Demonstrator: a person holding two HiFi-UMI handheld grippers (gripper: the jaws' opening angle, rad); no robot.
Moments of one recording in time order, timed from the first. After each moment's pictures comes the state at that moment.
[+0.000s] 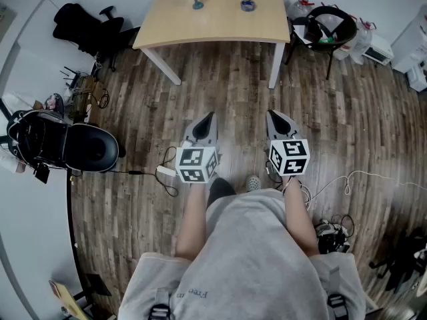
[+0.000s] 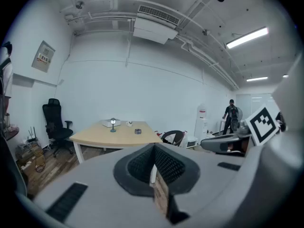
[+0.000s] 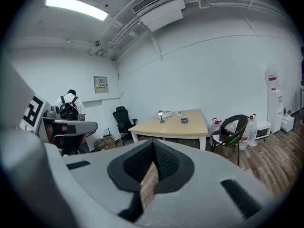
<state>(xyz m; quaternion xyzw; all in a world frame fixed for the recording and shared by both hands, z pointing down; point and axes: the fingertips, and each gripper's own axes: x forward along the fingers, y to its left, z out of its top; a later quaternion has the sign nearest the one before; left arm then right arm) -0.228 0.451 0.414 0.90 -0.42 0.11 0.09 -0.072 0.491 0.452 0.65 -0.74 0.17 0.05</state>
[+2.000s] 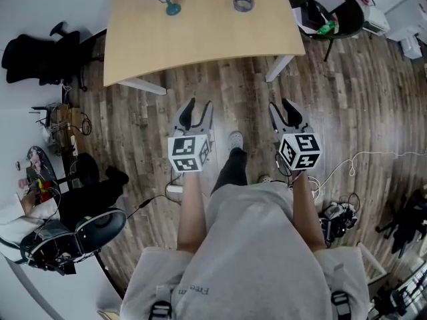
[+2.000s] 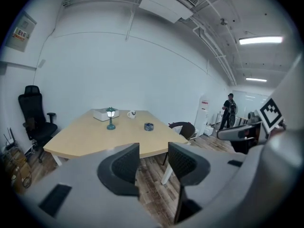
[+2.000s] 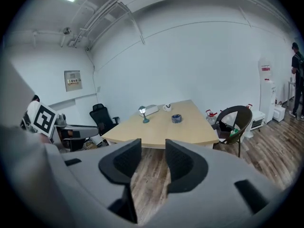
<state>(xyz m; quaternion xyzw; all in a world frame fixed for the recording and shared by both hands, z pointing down) -0.212 0.070 0.492 0.91 -0.36 0.17 0.13 -0.025 0.174 0.499 0.69 -0.68 0.24 0.07</state>
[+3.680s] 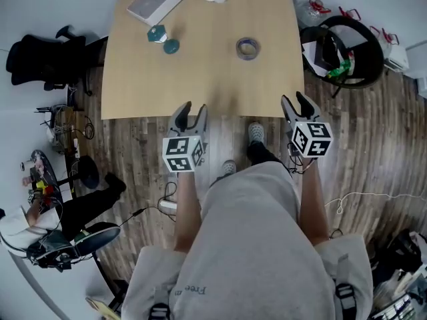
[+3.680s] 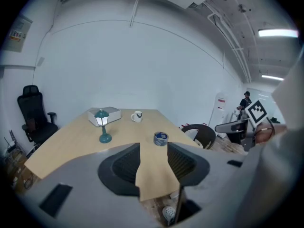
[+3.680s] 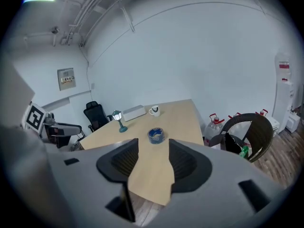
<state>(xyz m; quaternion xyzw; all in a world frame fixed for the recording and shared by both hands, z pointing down) -0.068 -0.139 0.508 0.88 -0.41 0.20 0.15 0.200 -0.067 0.530 0.66 -0.70 0.26 0.10</state>
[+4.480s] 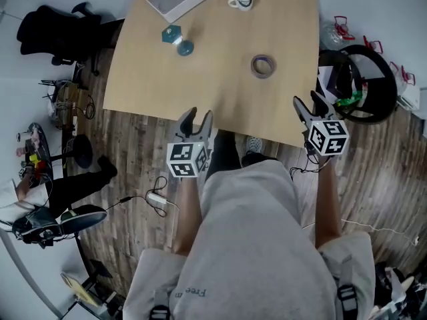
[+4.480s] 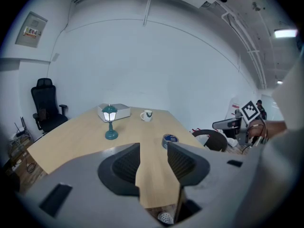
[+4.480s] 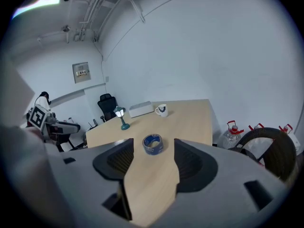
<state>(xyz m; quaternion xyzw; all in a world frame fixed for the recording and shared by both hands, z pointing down) -0.060 -0.177 0.530 0.84 -0.47 0.19 0.19 0.247 -0.168 0.545 0.57 -0.77 0.24 0.14</state>
